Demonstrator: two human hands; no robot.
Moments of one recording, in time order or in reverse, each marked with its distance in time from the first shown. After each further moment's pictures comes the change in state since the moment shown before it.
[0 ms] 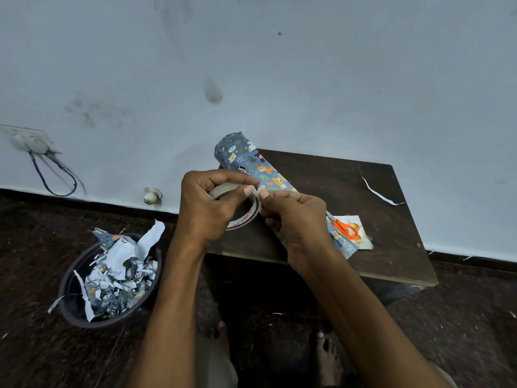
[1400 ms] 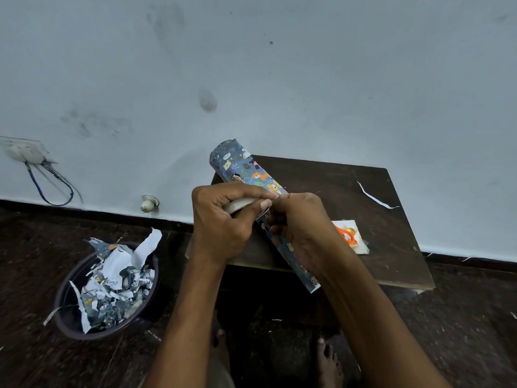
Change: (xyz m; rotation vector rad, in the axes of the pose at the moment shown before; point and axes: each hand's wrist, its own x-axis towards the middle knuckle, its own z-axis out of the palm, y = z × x) left_hand -0.007 0.009 0.027 0.048 0.020 0.286; right_hand 0.004 -0.025 -0.006 -0.166 -0.013 0.077
